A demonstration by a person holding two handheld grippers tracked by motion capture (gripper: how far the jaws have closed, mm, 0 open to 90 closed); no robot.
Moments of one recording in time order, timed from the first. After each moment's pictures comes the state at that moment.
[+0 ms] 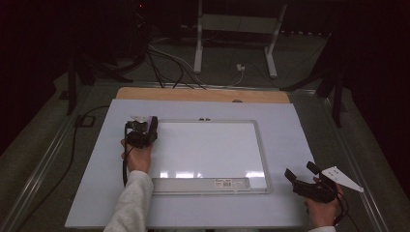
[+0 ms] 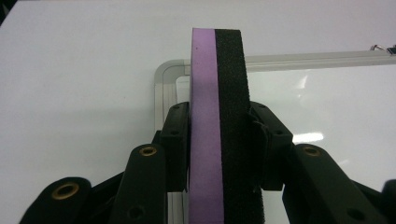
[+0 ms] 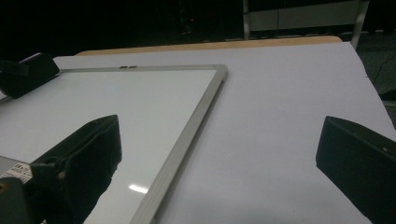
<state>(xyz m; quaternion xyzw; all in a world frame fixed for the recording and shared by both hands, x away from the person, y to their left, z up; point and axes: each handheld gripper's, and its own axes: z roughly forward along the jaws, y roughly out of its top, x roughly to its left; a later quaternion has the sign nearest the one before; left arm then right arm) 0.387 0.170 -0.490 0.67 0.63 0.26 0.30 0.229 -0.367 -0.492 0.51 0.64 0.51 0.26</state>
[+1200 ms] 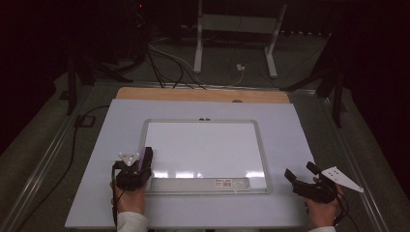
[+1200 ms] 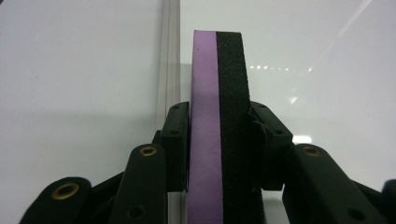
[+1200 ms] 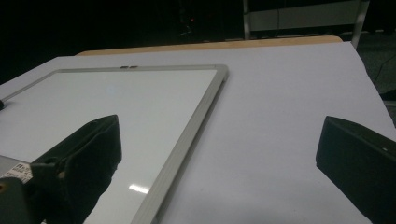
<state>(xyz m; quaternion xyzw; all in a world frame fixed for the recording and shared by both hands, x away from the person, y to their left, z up) 0.254 0.167 -0.492 0.65 0.65 0.25 0.31 0.228 -0.366 -0.491 0.51 0.64 0.51 0.26</state>
